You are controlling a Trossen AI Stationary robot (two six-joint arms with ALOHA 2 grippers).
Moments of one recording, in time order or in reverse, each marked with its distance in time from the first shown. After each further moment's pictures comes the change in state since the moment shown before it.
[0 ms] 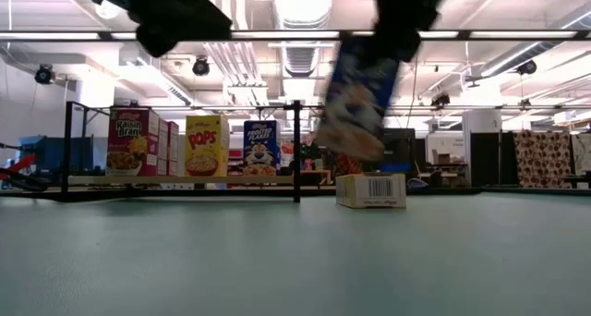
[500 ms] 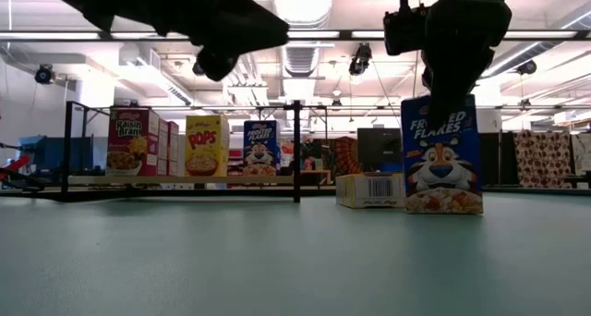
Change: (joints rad) left arm 0.171 0.235 0.001 0.403 0.352 0.082; right arm 0.013 0.007 -0.101 -0.204 -0.036 0.208
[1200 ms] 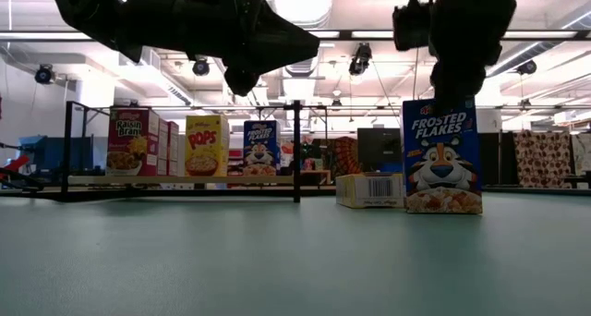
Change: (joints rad) left arm 0.052 0.185 0.000 0.313 0.006 0.048; right arm 0.000 -0.080 -0.057 0.043 -0.008 0.050
